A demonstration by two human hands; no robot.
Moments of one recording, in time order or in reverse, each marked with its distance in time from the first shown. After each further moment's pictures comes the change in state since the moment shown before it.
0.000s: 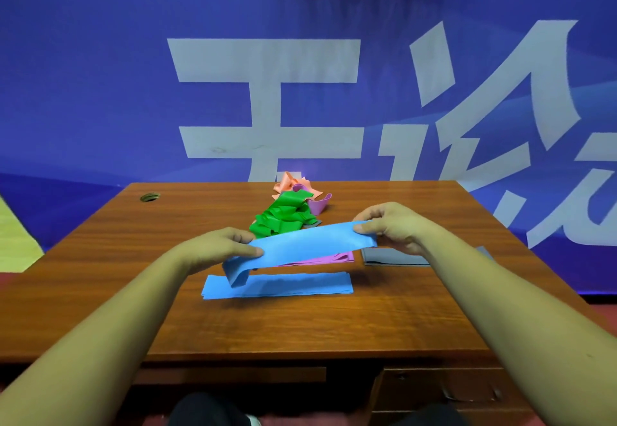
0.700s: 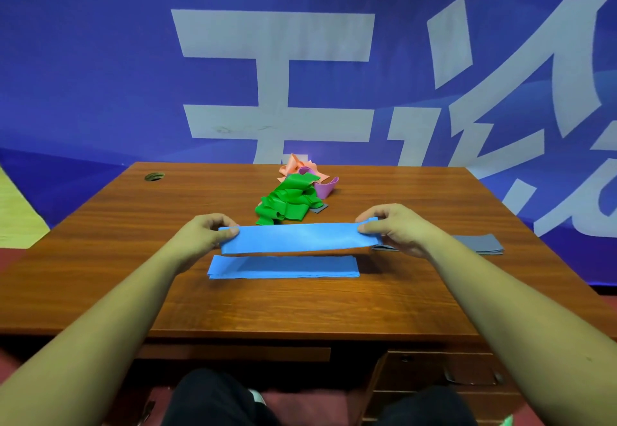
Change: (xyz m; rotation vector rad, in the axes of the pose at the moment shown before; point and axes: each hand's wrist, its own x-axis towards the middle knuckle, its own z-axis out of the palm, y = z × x) left_hand -0.006 -0.055 -0.007 -0.153 0.449 -0.024; right_hand 0.009 0.035 0.013 -0.084 0.033 0.003
